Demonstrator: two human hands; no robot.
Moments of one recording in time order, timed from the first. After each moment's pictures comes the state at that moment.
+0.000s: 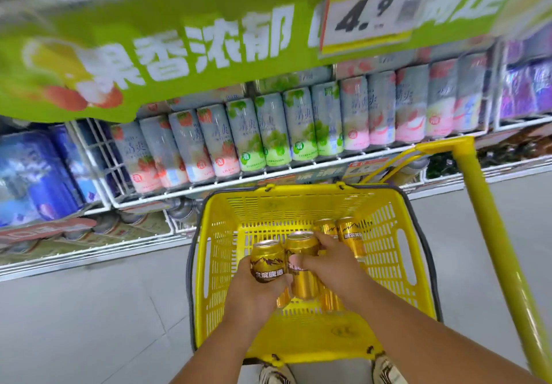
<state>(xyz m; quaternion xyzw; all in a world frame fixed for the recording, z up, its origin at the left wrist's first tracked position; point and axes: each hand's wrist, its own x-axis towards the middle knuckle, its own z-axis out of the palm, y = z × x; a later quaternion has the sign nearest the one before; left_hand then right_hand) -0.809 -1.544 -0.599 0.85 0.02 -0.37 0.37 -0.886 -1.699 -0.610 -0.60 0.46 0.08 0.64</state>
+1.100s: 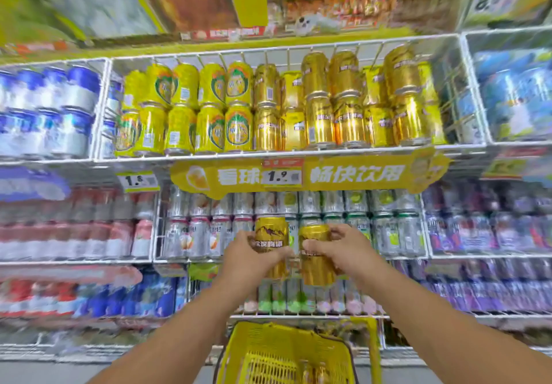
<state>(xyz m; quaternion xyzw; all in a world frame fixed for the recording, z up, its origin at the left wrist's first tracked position) -0.824 -1.618 -0.051 0.87 -0.11 -0.14 0.46 -0.917 -1.803 -0.048 -0.70 0.28 -0.10 0.65</state>
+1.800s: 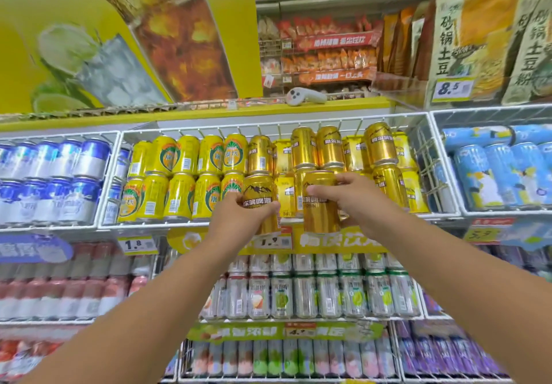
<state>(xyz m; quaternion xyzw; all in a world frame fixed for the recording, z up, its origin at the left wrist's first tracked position) -0.771 -1.676 0.130 0.85 -0.13 -0.02 0.51 -0.887 -1.864 0.165 -0.73 0.22 -0.17 0.62</state>
